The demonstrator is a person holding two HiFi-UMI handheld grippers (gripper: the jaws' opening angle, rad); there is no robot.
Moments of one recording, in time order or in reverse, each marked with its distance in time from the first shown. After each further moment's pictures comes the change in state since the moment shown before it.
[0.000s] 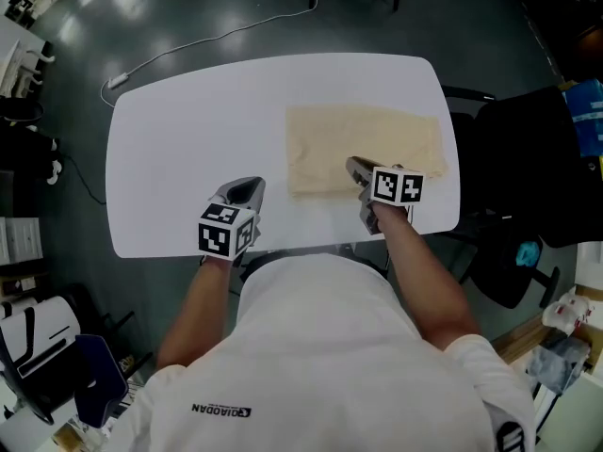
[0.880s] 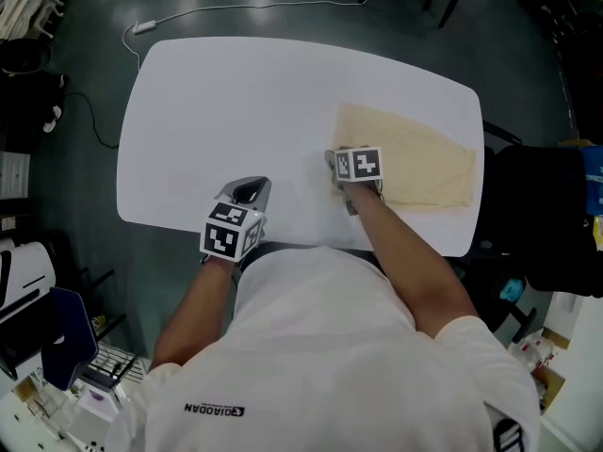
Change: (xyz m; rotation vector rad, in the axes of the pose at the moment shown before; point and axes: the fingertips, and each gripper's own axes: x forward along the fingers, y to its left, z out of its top) left arm -0.047 0.088 -0.054 -0.133 0.003 0.071; right arm 0.173 0.070 -0.050 -0.330 0.357 -0.160
